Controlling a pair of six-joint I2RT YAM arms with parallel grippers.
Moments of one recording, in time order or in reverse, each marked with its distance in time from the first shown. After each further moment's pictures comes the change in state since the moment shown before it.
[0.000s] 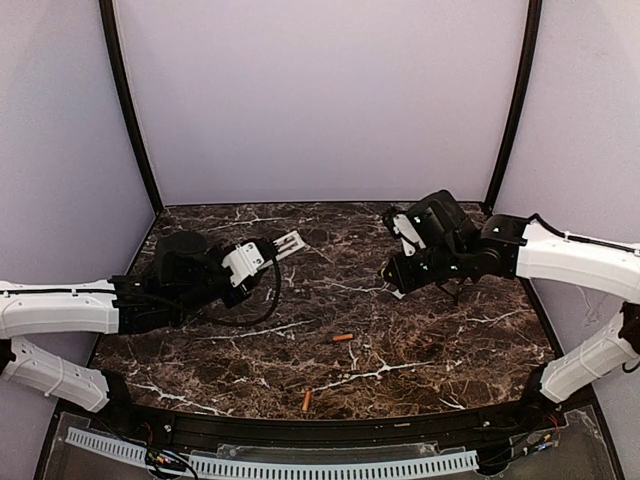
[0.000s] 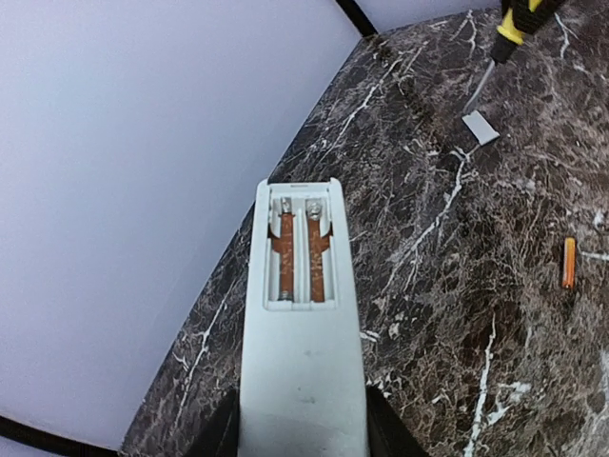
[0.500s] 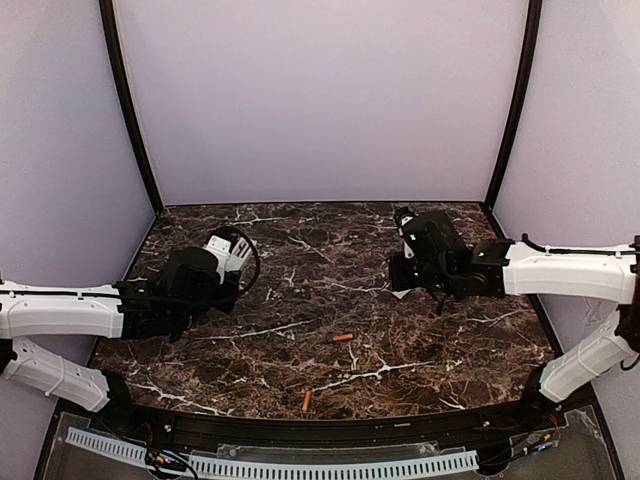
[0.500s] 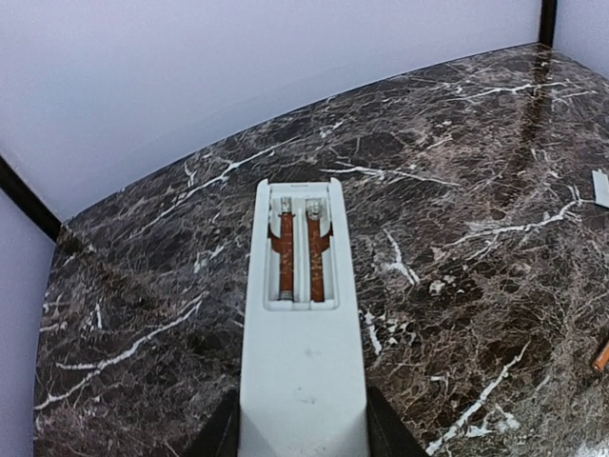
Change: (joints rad) left arm 0.000 0.008 -0.019 -0.161 -0.329 -0.749; right arm -0.001 0.002 -0.190 0.309 0.275 0.084
